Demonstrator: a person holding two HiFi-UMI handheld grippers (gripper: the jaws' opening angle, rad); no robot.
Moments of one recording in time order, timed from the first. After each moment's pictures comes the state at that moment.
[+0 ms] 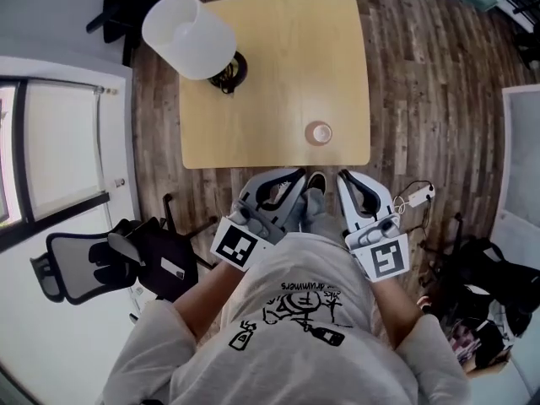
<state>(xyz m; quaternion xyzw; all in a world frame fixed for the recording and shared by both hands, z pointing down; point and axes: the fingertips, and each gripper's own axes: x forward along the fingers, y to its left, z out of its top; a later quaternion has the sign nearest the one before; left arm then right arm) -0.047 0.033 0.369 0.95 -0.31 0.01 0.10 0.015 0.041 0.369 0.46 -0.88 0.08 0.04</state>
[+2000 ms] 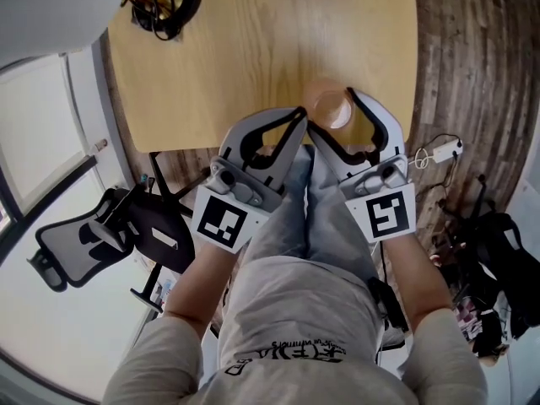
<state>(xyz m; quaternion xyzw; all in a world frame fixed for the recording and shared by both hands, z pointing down) -0.034 -0.037 0.544 0.94 -0.33 0.03 0.10 -0.005 -0.033 0.588 0.41 -0.90 0.09 0.10</state>
